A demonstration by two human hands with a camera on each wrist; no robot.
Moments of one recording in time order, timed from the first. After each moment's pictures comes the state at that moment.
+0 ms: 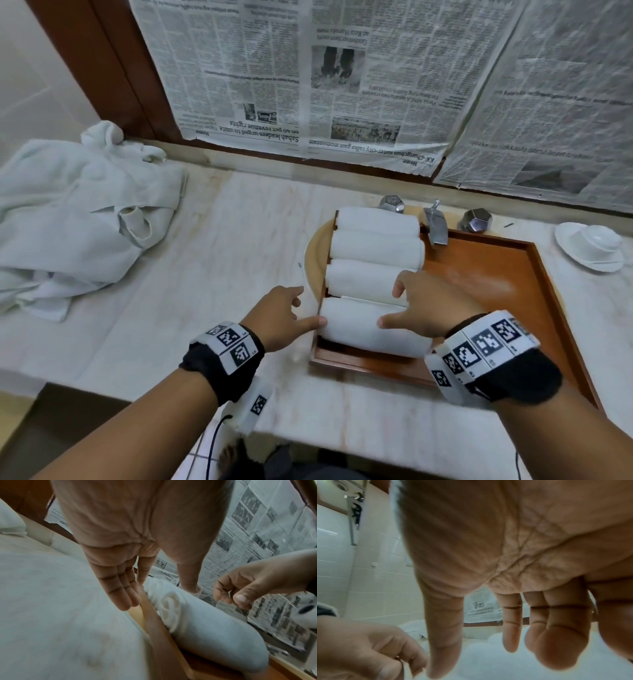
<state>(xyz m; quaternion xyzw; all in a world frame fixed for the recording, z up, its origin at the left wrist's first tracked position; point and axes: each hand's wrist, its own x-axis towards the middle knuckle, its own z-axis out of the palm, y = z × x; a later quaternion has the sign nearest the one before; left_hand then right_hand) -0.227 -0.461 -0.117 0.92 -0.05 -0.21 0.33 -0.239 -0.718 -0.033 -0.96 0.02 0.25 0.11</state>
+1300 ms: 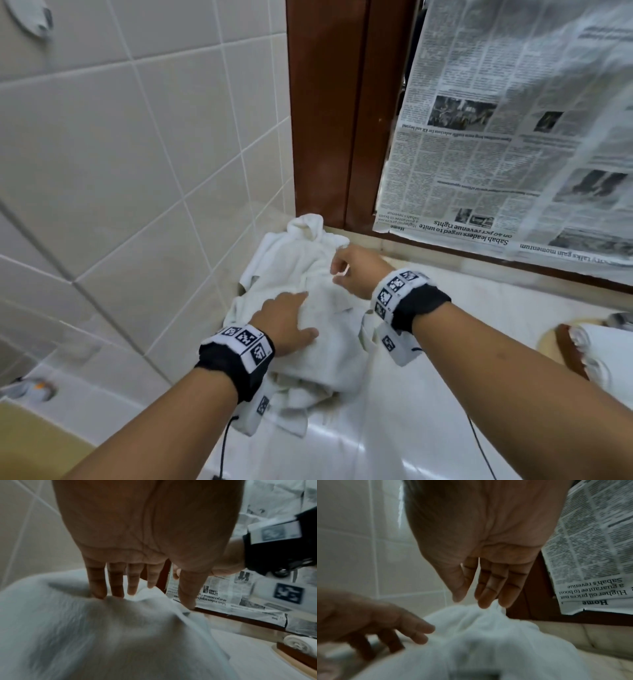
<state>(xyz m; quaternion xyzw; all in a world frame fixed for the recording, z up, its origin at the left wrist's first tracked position) -0.068 -0.004 -0.072 0.98 -0.04 -0.11 0.17 0.019 -0.196 -0.024 -0.96 -0.19 0.07 0.19</state>
